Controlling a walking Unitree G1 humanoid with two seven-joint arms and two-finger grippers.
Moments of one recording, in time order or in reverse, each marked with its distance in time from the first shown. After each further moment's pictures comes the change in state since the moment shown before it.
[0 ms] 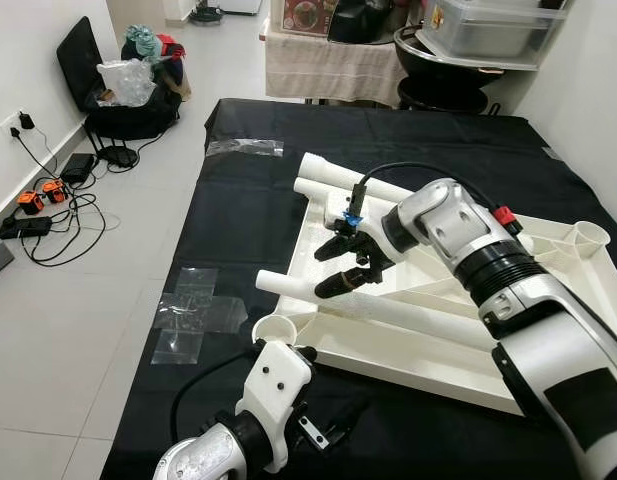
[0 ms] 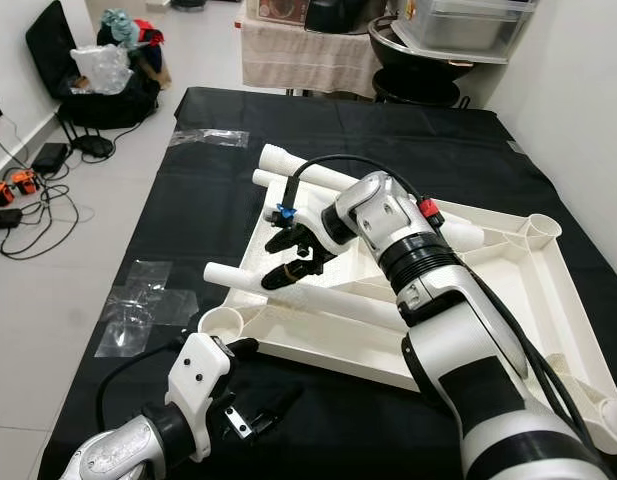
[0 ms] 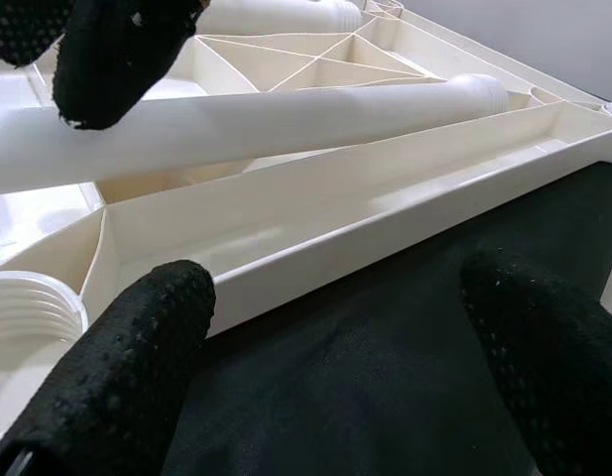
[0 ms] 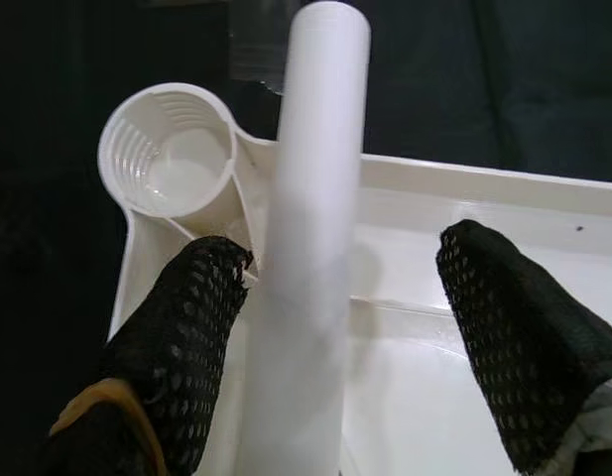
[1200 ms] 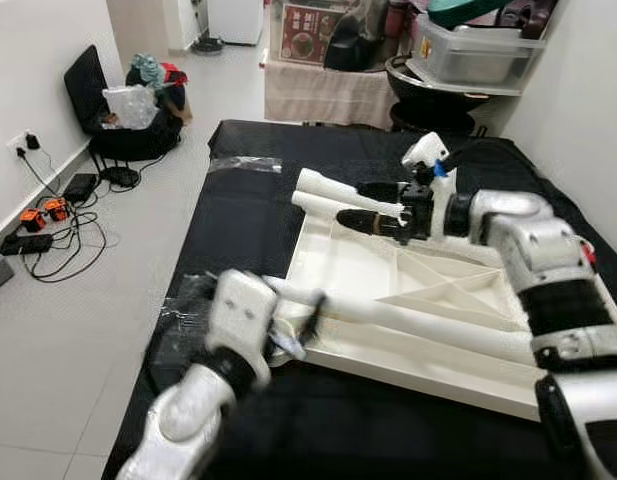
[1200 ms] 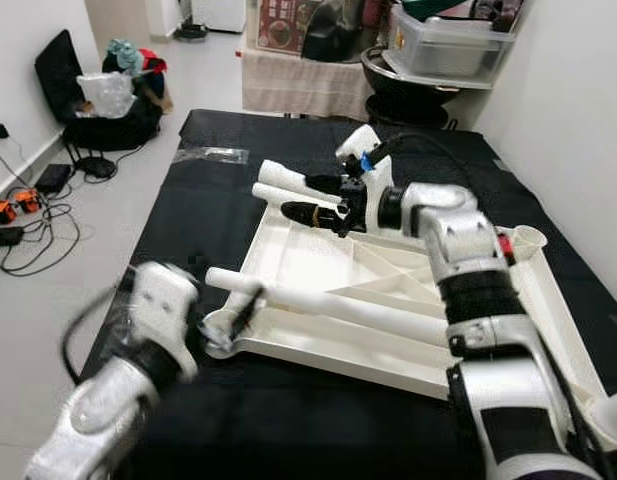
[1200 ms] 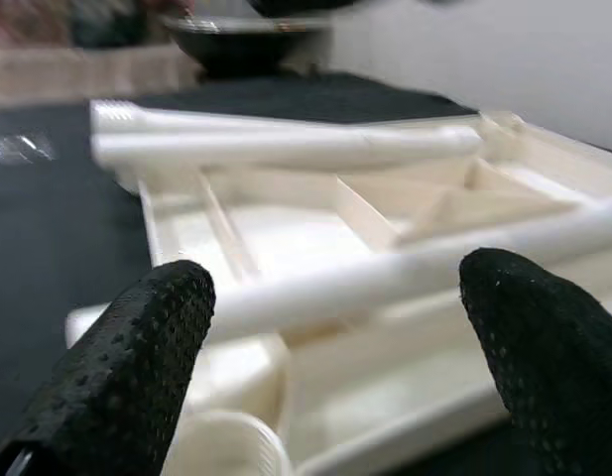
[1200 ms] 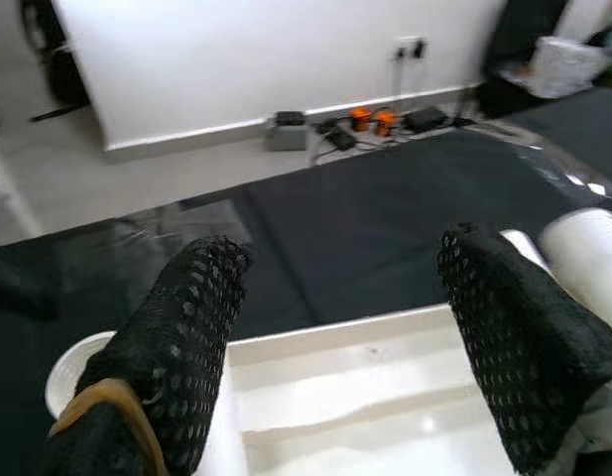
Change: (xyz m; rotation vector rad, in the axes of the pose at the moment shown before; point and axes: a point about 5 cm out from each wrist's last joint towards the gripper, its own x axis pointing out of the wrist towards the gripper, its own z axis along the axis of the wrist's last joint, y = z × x) left arm 0.010 0.033 0.034 0.083 -0.161 0.240; right arm -0.069 -0.003 -0.006 0.134 -0.518 -0.360
